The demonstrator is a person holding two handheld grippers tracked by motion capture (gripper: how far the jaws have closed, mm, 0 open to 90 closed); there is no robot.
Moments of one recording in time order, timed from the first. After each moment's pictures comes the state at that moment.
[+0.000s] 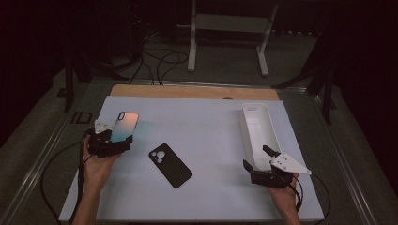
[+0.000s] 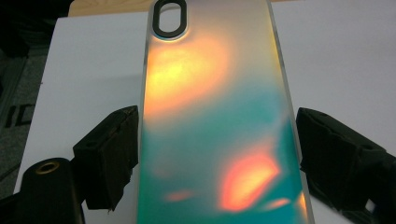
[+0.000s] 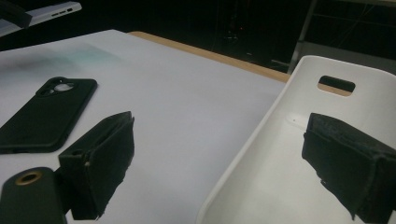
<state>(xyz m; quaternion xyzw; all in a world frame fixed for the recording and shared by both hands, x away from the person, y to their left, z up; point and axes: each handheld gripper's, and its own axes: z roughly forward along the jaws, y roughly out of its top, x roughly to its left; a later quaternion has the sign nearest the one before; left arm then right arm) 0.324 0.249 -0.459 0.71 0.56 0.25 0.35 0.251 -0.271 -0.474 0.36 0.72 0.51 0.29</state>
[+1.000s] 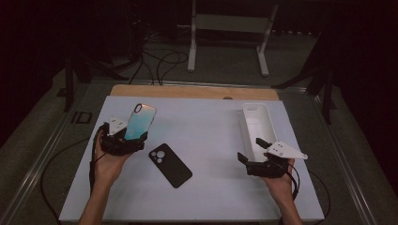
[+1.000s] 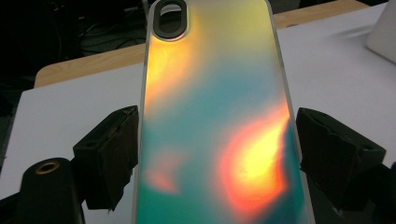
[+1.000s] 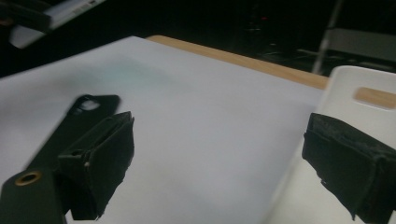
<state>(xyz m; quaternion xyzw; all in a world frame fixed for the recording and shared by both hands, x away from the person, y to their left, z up) 0.315 0.200 -0.427 0.73 0.48 0.27 0.39 0.276 -0.256 -0.449 0.37 0.73 0.53 0.22</state>
